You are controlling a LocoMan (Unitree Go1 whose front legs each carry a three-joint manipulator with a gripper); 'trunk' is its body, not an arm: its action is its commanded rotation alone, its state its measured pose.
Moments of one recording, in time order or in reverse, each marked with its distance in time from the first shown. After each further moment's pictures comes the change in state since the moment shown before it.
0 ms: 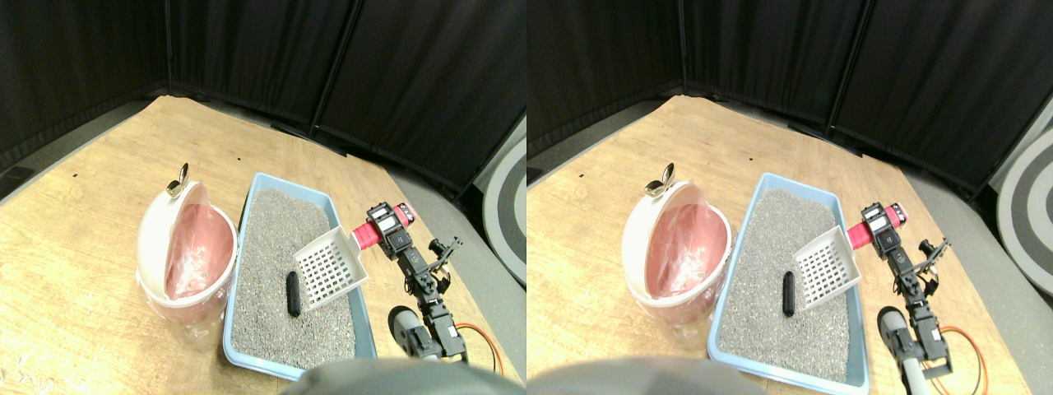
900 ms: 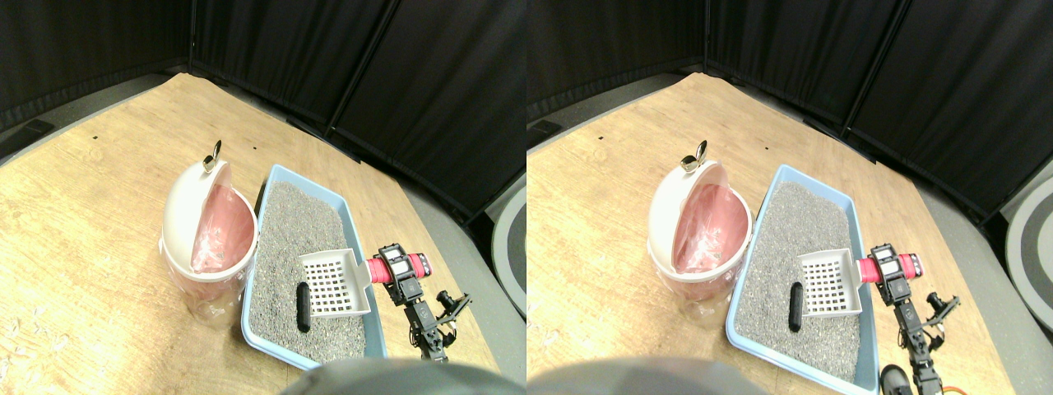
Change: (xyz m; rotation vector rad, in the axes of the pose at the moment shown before) right arm -0.036 0.039 -0.018 0.211 -0.018 0.072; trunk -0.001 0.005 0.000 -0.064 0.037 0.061
